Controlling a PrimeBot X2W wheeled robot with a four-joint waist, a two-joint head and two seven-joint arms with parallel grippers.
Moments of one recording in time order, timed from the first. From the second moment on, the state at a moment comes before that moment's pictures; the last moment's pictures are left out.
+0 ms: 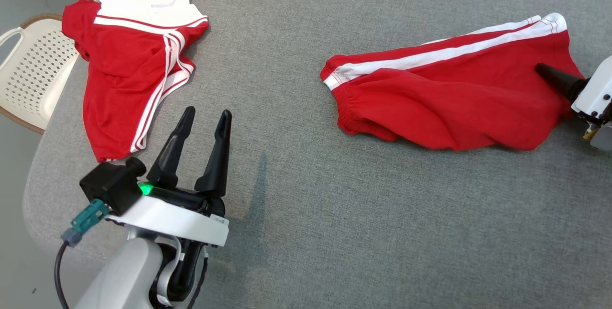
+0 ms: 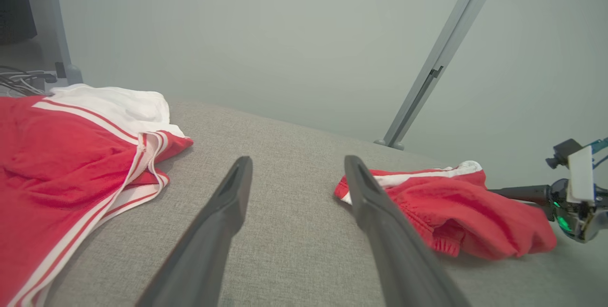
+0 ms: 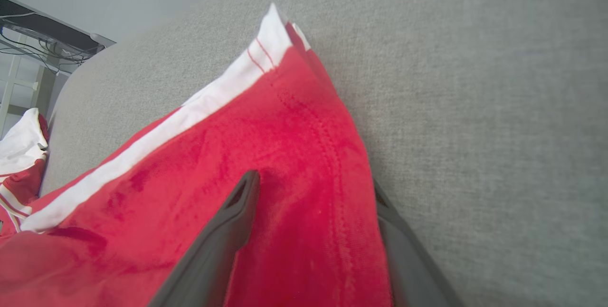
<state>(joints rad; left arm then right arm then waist) -0.31 0.30 -0.47 0.05 -0.76 0.08 -0.26 -1.12 -0.58 1.16 0.99 1.68 0.13 0.25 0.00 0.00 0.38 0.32</state>
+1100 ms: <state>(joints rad) -0.23 0.11 -0.27 0.20 -0.50 -0.11 -0.26 -0.96 -0.62 1.10 0.81 1.67 0.13 0.24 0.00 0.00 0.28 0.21</state>
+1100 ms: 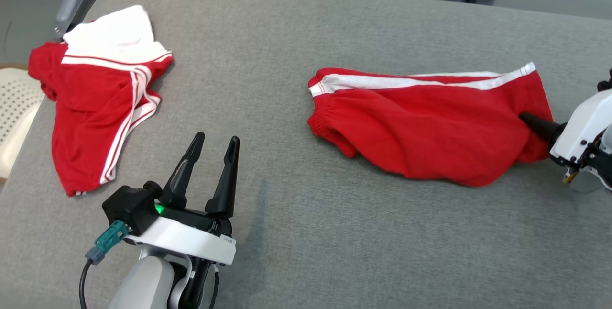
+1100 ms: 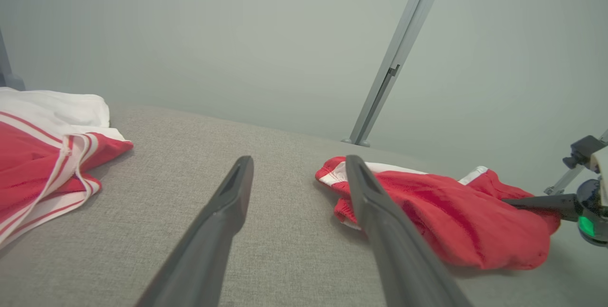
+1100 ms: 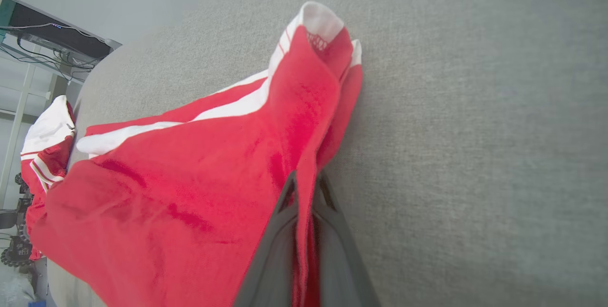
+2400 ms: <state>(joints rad) -0.17 0.12 -0.30 0.23 -0.50 -0.11 -0.26 -0.87 -0.63 1.08 0.58 1.45 0.13 -0.11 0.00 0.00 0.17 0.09</state>
